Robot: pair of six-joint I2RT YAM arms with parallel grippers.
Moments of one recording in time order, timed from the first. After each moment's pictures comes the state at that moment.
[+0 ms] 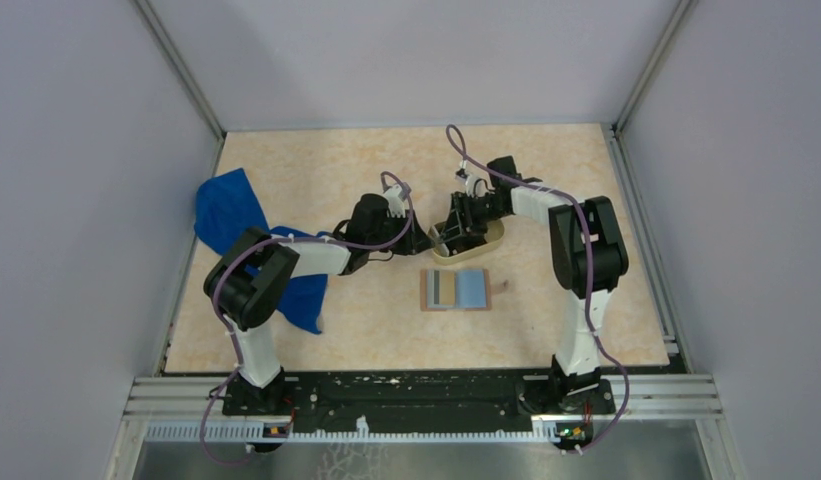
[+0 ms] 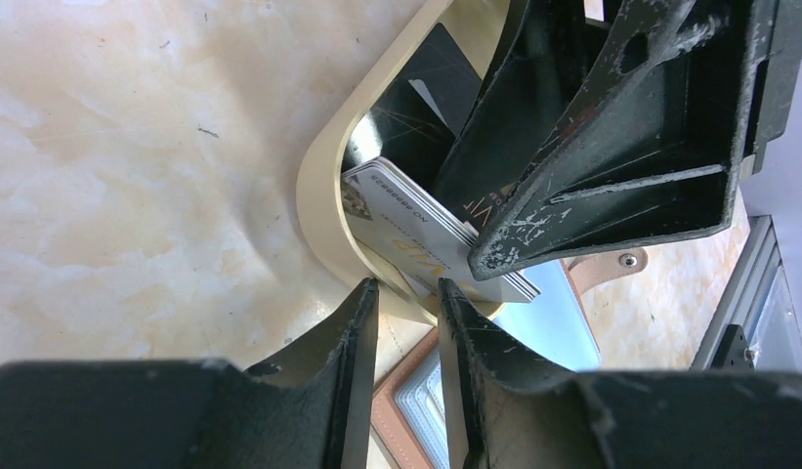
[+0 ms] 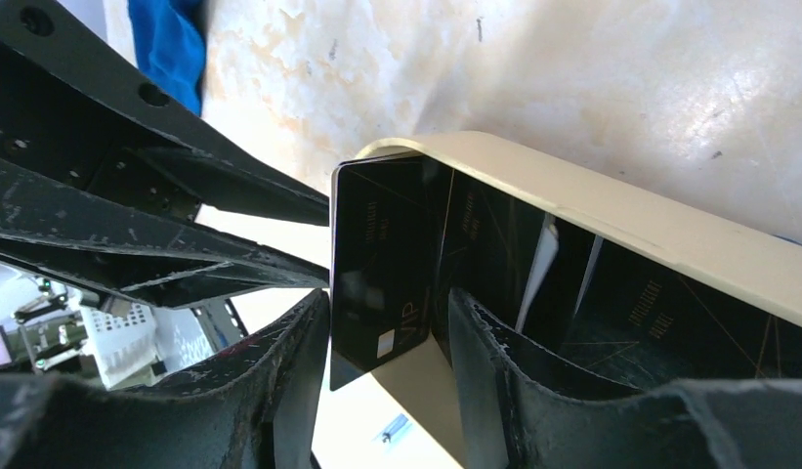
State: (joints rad) left arm -0.63 1.86 0.92 0.46 0.32 -0.55; right arm 0.27 2.00 1.31 -0.42 -0.87 0.13
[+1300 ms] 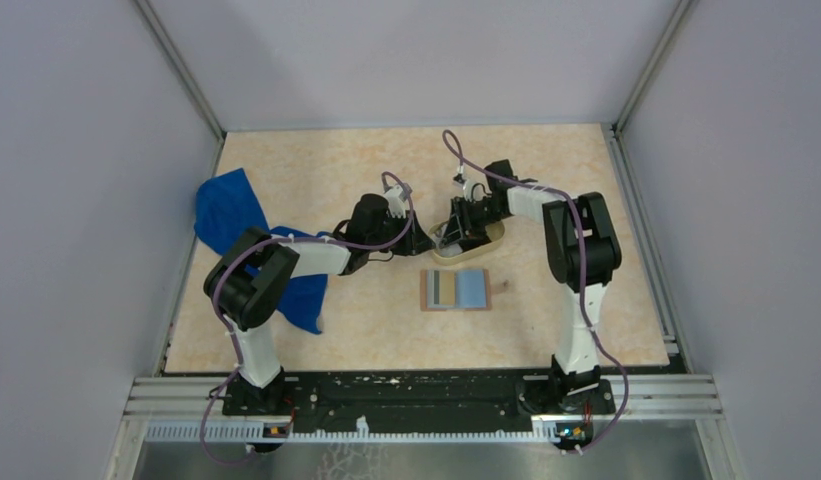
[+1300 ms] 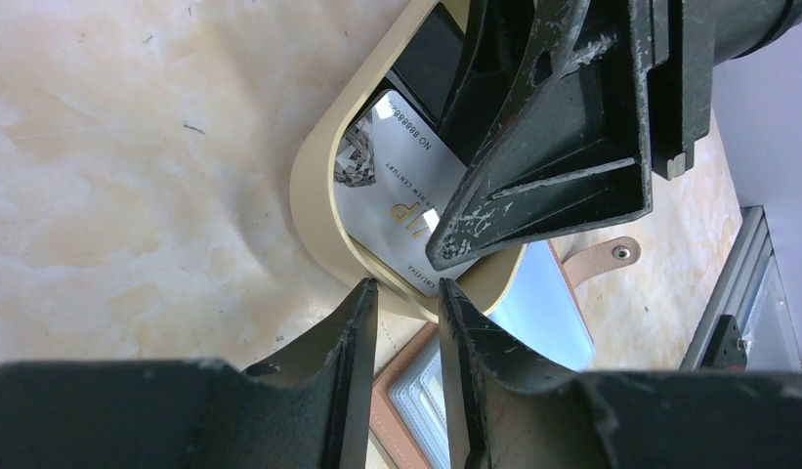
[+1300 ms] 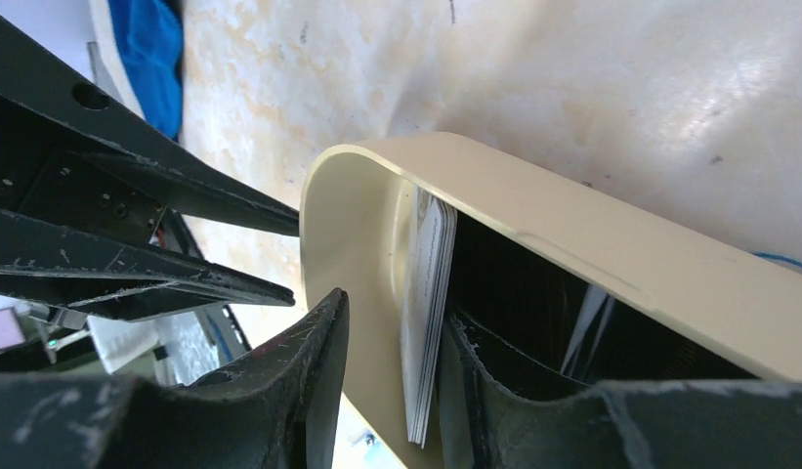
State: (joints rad) left arm -0.63 1.86 0.92 0.46 0.34 -0.55; right arm 0.27 2.05 1.34 -0.46 -0.86 0.07
